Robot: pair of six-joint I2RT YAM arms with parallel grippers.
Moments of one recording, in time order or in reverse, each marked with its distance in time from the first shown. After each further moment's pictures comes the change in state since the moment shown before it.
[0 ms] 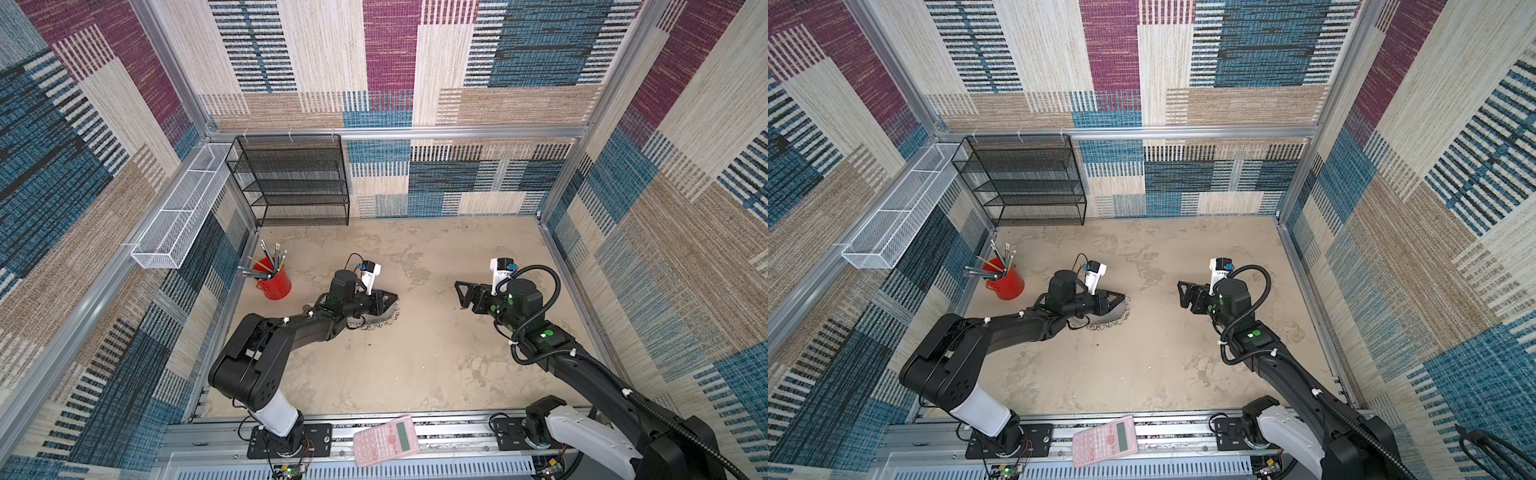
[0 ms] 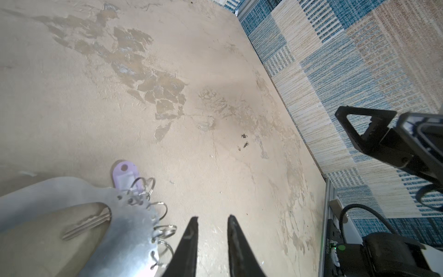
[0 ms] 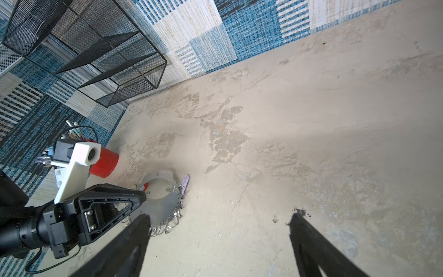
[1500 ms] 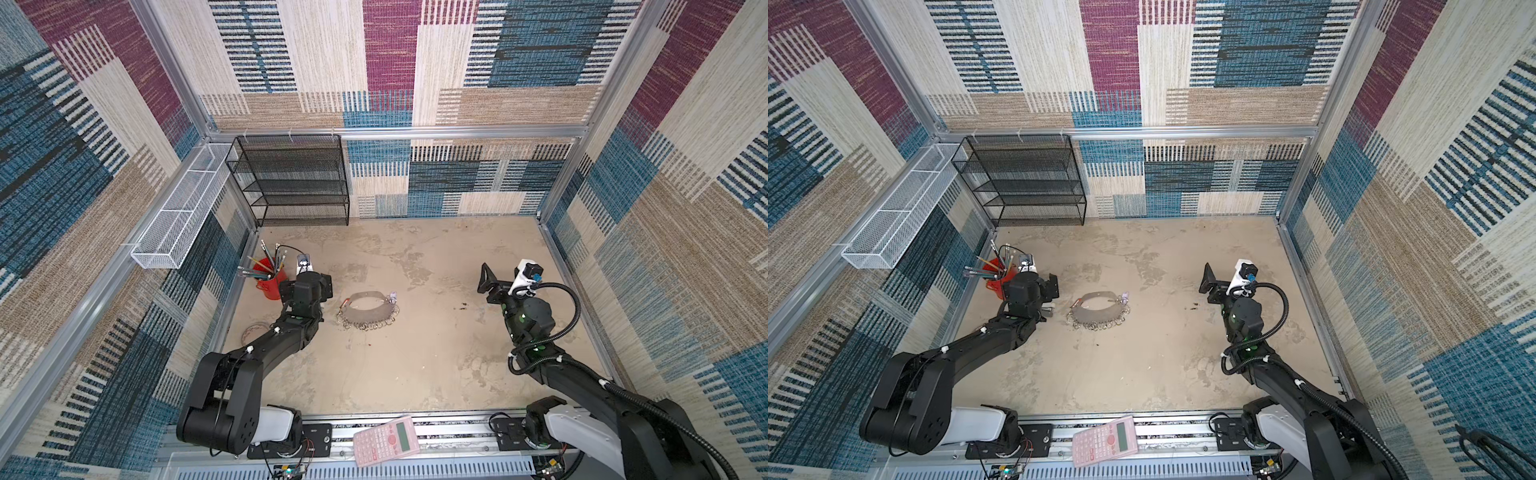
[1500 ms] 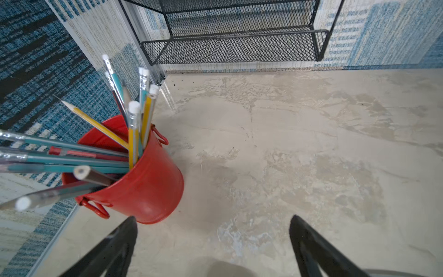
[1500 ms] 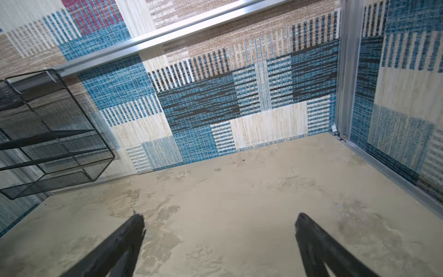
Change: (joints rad) left arm 0.247 -0.262 -0.113 -0.080 -1.050 0.436; right arm -0.105 0.079 -0.249 0.739 0.360 -0.258
